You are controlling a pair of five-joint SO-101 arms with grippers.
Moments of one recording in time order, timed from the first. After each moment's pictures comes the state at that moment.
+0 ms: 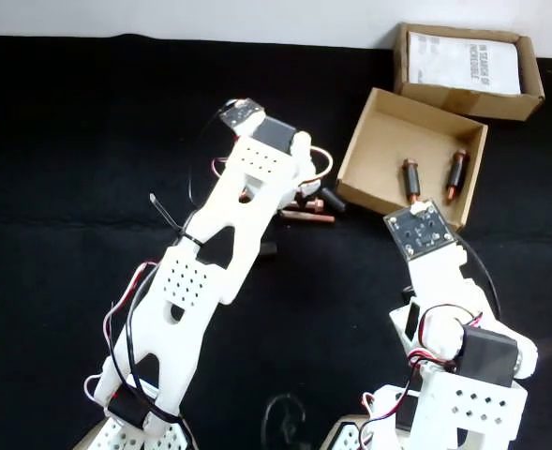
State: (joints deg) left arm 21.8 61.7 -68.4 97.8 67.0; right arm 5.8 -65.9 45.4 90.6 35.8
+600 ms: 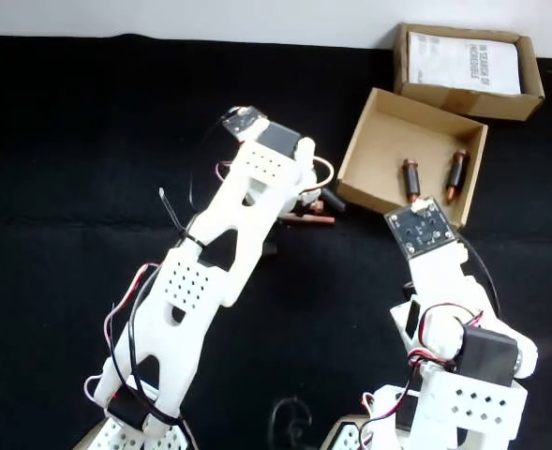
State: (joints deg) left arm 22.9 64.0 -65.1 98.8 67.0; right arm 5.8 -65.8 45.4 89.1 35.8
